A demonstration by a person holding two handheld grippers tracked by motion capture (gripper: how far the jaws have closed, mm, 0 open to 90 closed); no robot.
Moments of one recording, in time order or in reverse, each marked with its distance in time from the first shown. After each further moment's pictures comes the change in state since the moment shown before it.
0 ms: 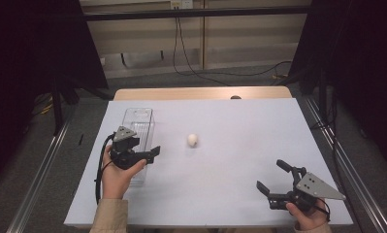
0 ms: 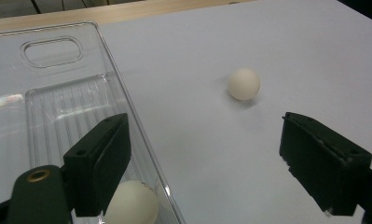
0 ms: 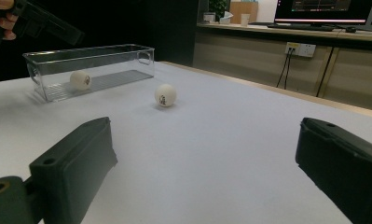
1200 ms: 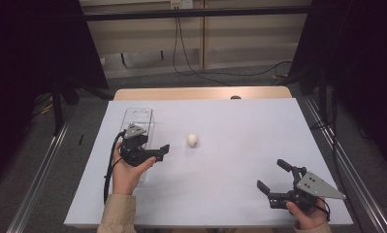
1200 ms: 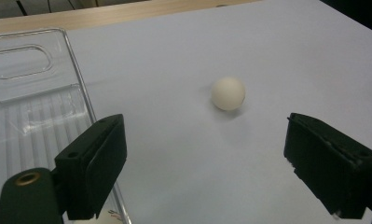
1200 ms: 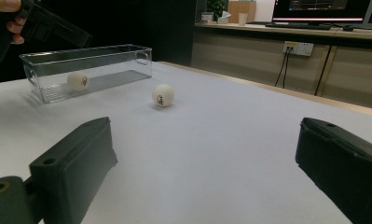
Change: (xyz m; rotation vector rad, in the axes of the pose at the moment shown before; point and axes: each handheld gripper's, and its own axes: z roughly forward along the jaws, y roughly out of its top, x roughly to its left) left arm -0.013 0.007 0.020 -0.004 -0.032 0.000; right arm -0.002 -0.001 0.001 -0.003 -0.008 0.009
